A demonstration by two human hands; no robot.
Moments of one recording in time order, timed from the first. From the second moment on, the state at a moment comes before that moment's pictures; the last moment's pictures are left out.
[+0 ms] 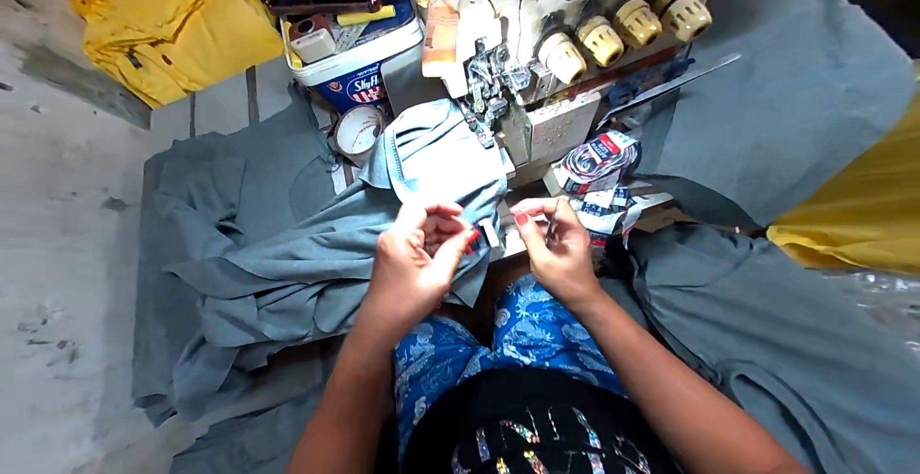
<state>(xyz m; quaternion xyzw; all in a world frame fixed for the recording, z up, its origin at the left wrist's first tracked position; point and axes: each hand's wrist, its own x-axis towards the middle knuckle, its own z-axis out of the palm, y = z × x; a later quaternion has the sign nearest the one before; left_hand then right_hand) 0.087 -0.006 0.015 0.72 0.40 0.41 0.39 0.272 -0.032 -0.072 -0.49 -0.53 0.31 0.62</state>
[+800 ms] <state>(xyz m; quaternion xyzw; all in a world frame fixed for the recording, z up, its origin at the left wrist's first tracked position) 0.111 0.056 0.022 0.71 0.45 0.38 0.40 0.281 -0.014 -0.062 -0.48 -0.58 0.30 0.59</state>
